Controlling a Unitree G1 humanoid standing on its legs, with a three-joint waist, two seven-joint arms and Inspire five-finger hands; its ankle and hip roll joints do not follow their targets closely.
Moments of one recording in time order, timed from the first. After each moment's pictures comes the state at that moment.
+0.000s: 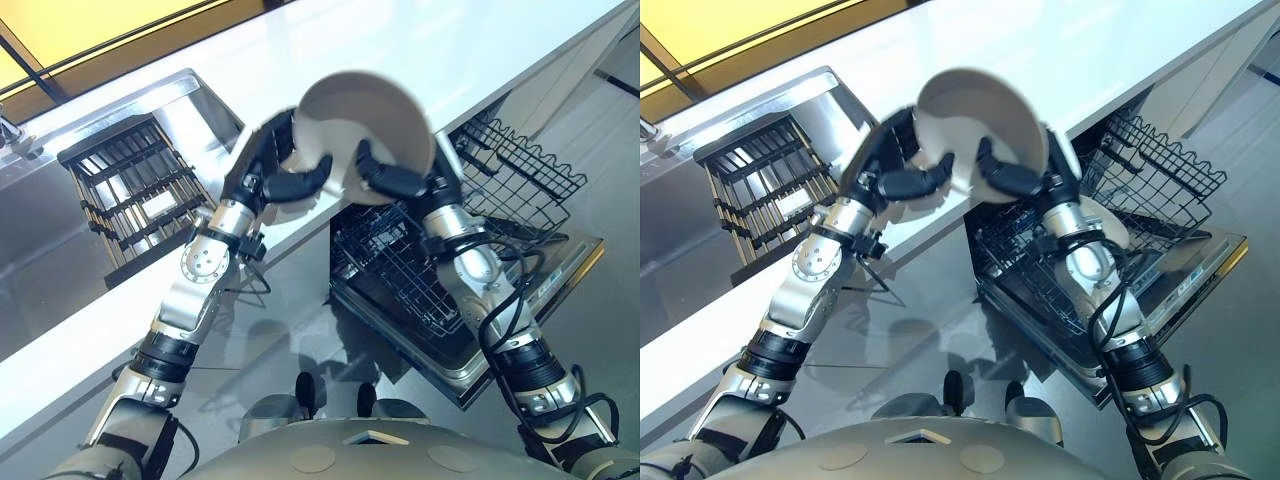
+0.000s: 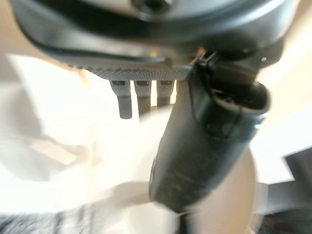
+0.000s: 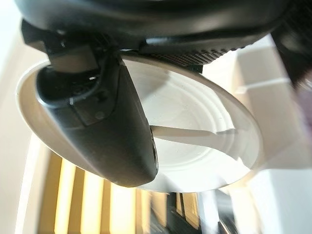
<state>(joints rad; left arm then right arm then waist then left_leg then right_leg) -0.17 0.38 -0.22 -0.03 -0.44 -0.06 -0.12 -0.22 -0.44 0.14 -0.16 0.48 -0.13 -0.26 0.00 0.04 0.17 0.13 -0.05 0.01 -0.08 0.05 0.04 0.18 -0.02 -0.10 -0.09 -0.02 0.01</state>
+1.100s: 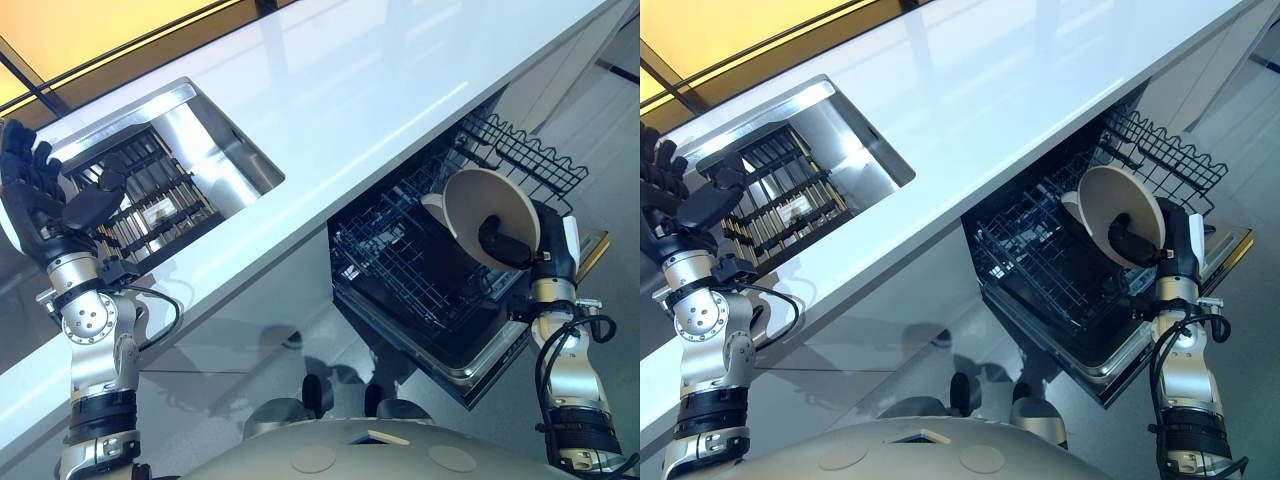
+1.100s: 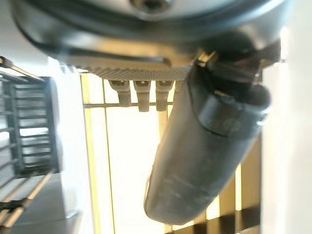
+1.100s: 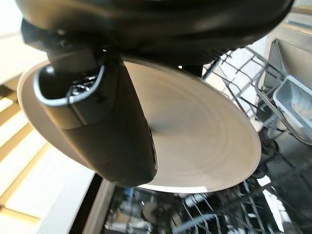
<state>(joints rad) 0.04 0.37 0.32 0.00 -0.35 -0.35 0.36 0.13 -0.44 -0.18 0.13 -0.05 -0.12 -0.14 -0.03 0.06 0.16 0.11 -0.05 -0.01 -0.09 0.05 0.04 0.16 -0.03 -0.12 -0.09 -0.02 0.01</state>
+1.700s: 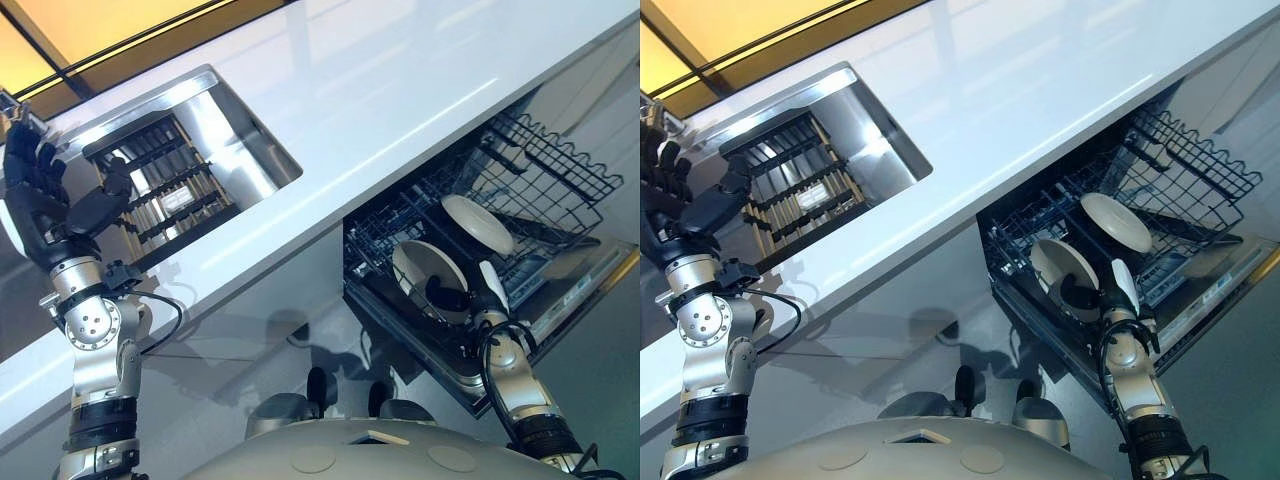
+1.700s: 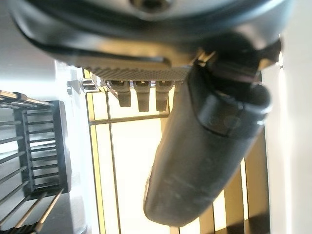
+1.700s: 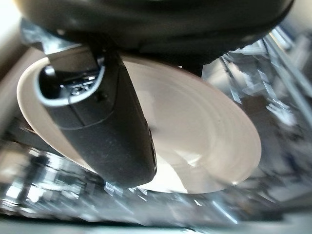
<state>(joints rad) 0.08 0.39 0.27 -0.02 -0.36 -0.36 0.33 0.13 -0.39 0.07 0.27 -0.22 0.07 -0.24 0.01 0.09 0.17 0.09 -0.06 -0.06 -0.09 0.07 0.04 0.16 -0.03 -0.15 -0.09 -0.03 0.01</state>
